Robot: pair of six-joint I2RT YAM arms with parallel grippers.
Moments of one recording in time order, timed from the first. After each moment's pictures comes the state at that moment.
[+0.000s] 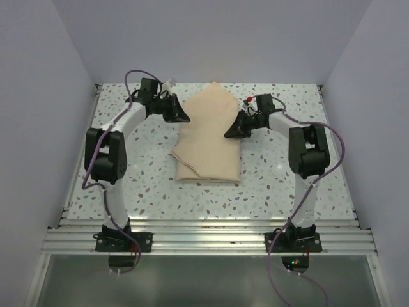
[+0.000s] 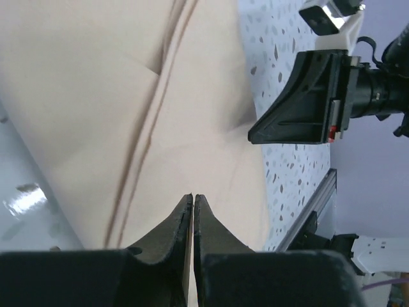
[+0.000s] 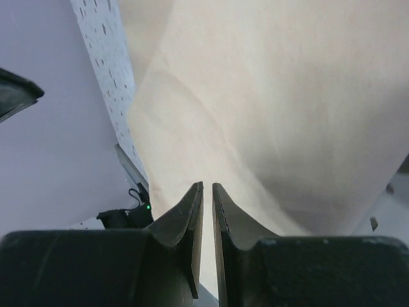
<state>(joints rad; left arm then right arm) -0.20 2.00 1.61 -0.44 0.73 -0.44 0.19 2.12 1.48 -0.37 -0.82 0.61</state>
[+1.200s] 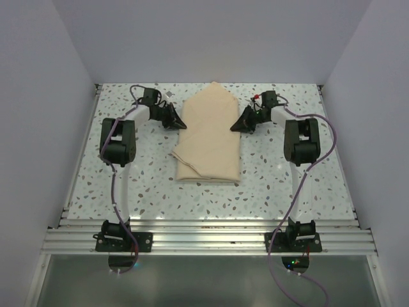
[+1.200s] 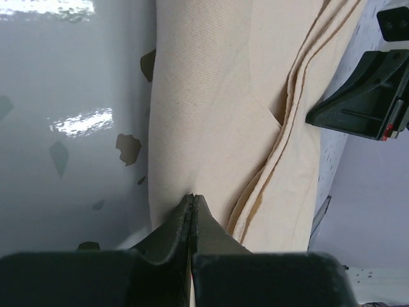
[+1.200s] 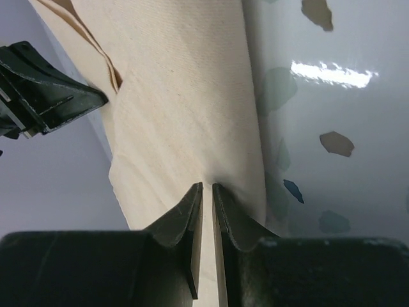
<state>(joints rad) -0.12 2.41 1.84 -0.42 0.76 -0.53 0.10 2.43 1.84 -0.46 -0.80 0.62</state>
